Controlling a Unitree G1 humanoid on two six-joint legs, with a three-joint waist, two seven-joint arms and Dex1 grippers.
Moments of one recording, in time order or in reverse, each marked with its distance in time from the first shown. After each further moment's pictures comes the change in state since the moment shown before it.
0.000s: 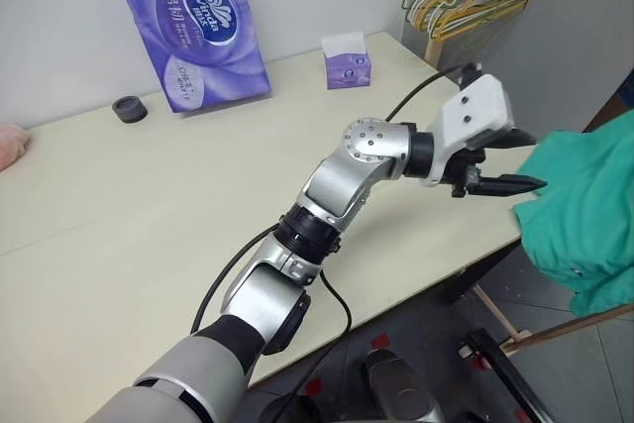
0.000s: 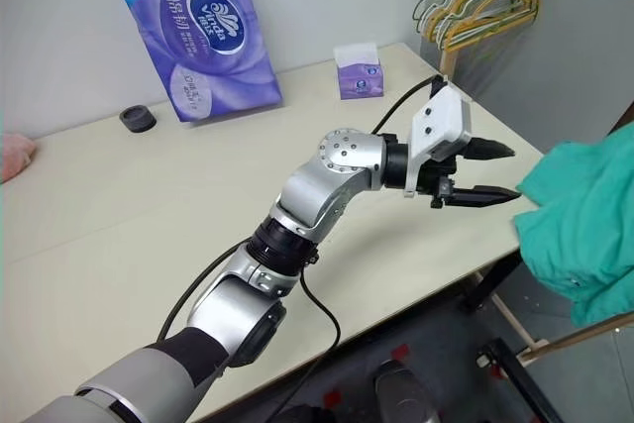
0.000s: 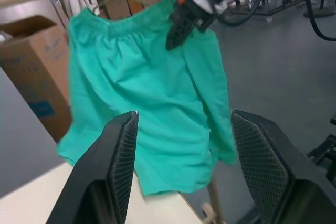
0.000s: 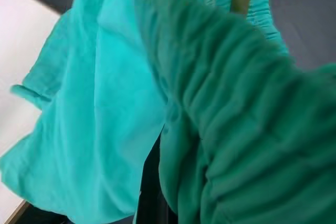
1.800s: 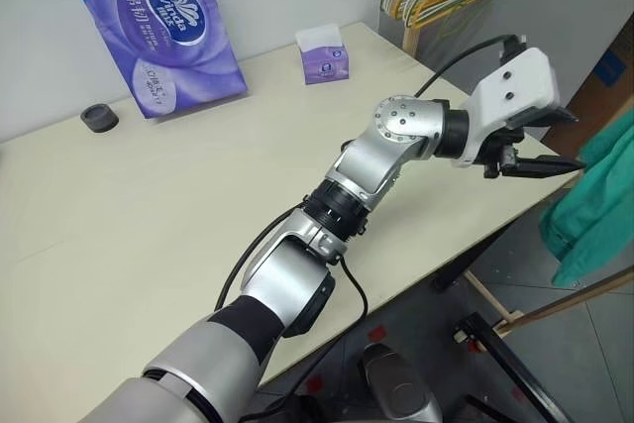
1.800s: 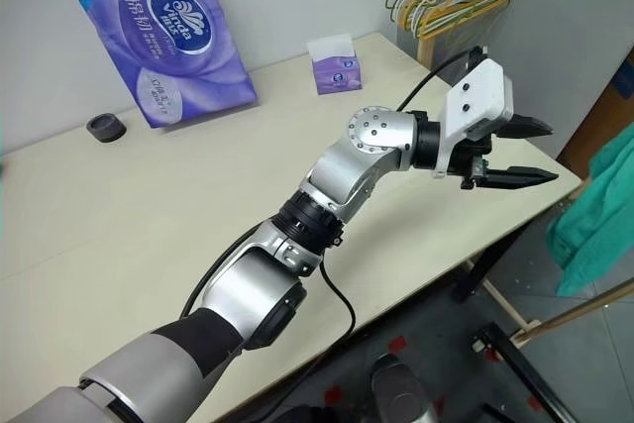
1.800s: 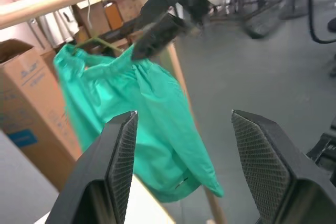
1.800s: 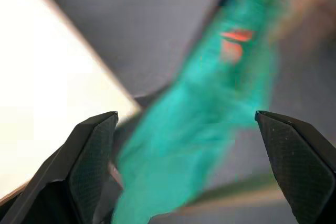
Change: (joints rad) left arm -0.140 -0.044 0.021 0.274 0.050 -0.208 -0.001; right arm 0.018 0.224 -0.009 -0.794 -0.451 0.062 0.441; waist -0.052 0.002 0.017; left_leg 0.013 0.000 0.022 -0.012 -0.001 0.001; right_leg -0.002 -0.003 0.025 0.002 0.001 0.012
